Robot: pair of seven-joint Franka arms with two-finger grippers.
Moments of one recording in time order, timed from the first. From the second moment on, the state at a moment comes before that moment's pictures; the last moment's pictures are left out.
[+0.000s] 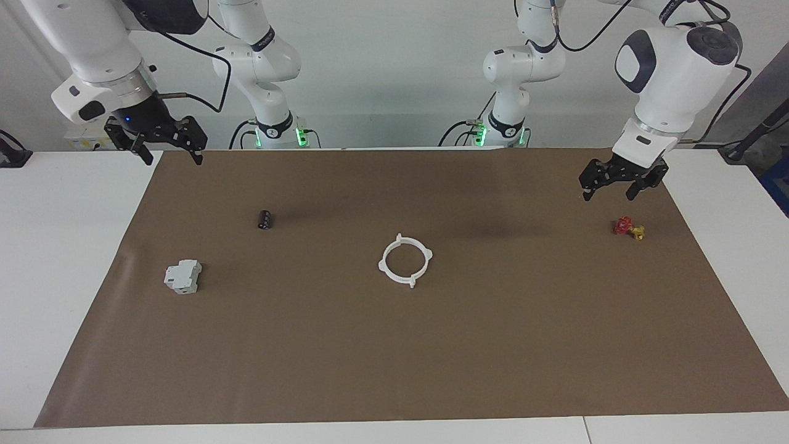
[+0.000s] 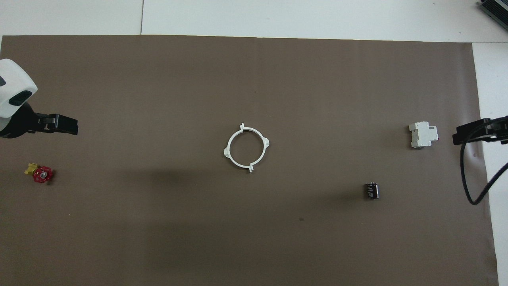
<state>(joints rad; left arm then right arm) 0.06 -0.02 -0.09 -1.79 0.02 1.81 0.06 0.04 -0.02 -0.09 -1.58 -0.03 1.50 -0.05</state>
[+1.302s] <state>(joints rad) 0.06 0.03 -0.09 -1.64 0.02 1.73 0.06 0.04 -0.02 -0.09 -1.58 -0.03 1.50 -0.05</state>
